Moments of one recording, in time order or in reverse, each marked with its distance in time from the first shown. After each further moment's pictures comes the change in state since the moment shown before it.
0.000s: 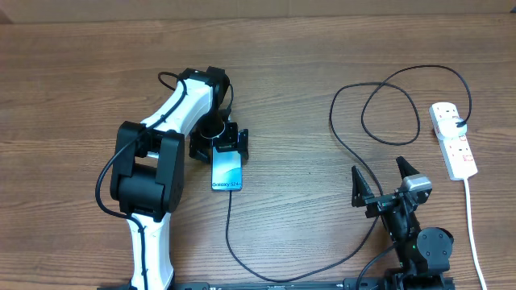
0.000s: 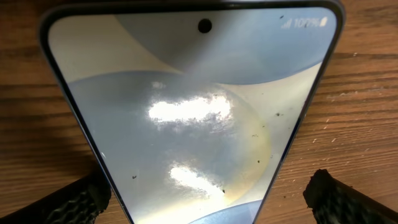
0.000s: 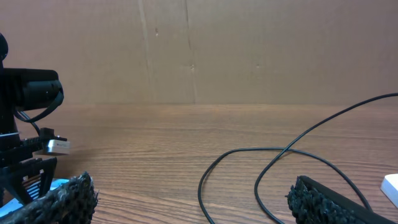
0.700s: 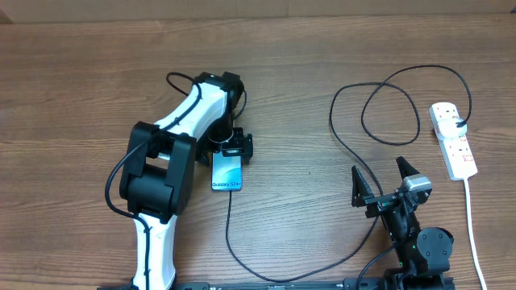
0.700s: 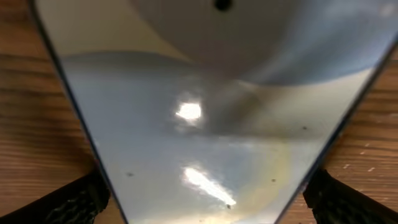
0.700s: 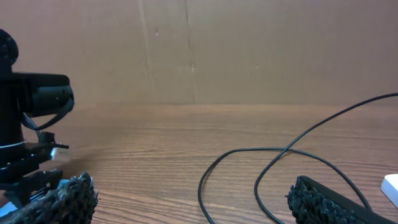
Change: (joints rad) left arm -0.079 0.007 -0.004 -0.007 -0.140 -0.146; right arm 0.000 0.000 0.000 0.000 0.000 0.000
